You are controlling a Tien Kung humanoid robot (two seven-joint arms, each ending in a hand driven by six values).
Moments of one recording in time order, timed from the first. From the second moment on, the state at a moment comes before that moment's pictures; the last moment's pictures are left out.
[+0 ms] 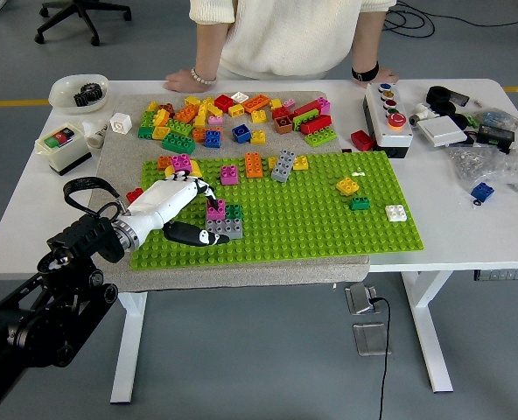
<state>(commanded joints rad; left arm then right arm) -0.47 0.12 -1.13 -1.07 2.27 -0.05 -0.13 0.11 -0.09 1.65 0.18 -1.80 0.05 -0.09</state>
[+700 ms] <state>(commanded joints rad) -0.48 0.12 -1.12 -1.04 2.27 -0.06 -0.13 0.11 -0.09 1.65 0.18 -1.80 0.05 -0.09</state>
